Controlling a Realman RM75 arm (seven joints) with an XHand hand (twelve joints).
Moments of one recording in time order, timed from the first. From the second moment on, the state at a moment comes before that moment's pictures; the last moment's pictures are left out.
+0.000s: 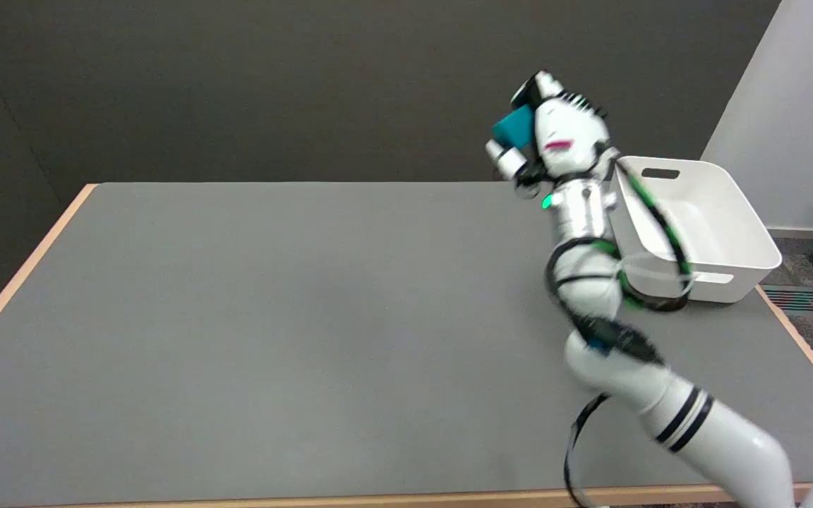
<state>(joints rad) 0.22 -1.17 1.10 -1.60 -1.62 0.89 -0.81</state>
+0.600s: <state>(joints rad) 0.26 -0.97 1.54 -1.35 -1.52 0.55 -0.80</state>
